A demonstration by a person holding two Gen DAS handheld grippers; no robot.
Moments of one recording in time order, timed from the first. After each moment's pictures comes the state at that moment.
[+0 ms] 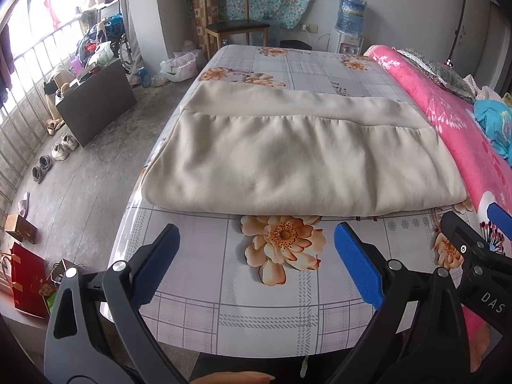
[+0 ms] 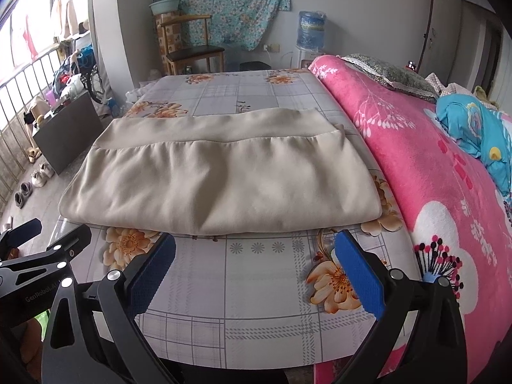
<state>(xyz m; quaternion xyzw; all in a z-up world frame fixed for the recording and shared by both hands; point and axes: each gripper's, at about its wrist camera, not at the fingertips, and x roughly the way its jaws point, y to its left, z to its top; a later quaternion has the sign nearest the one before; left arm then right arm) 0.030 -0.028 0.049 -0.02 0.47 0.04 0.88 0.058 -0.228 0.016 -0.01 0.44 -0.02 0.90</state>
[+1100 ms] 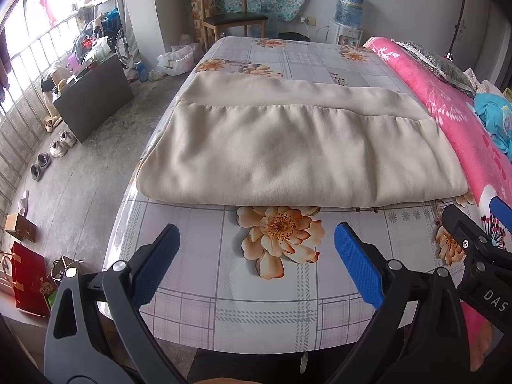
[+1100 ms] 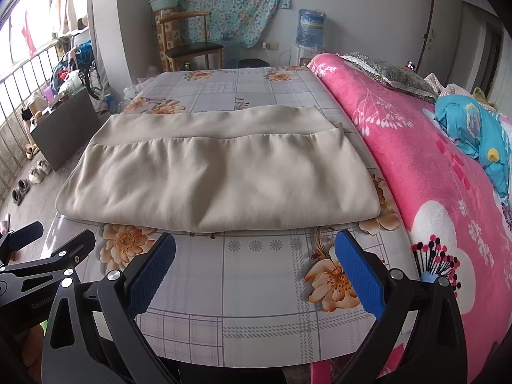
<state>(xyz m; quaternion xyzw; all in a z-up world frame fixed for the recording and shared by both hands) 0.029 -0.031 0.043 -0.02 0.48 0.03 0.87 0.057 -0.228 0.015 -0.02 0.44 -0.02 0.90</state>
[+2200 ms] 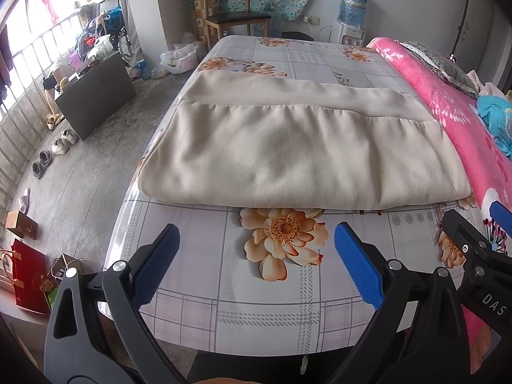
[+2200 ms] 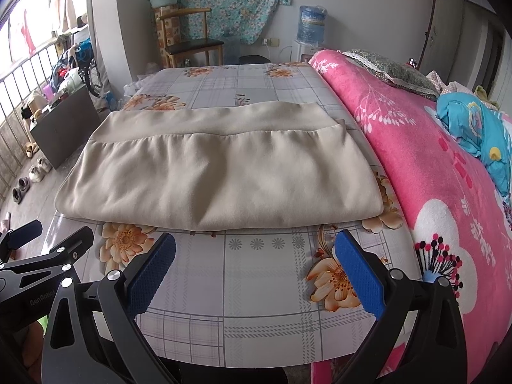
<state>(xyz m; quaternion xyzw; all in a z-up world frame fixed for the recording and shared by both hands) 0.031 -0.028 0.040 -0.02 0.49 0.04 0.87 0.060 -0.227 0.009 -0.02 0.45 -0.02 0.89</state>
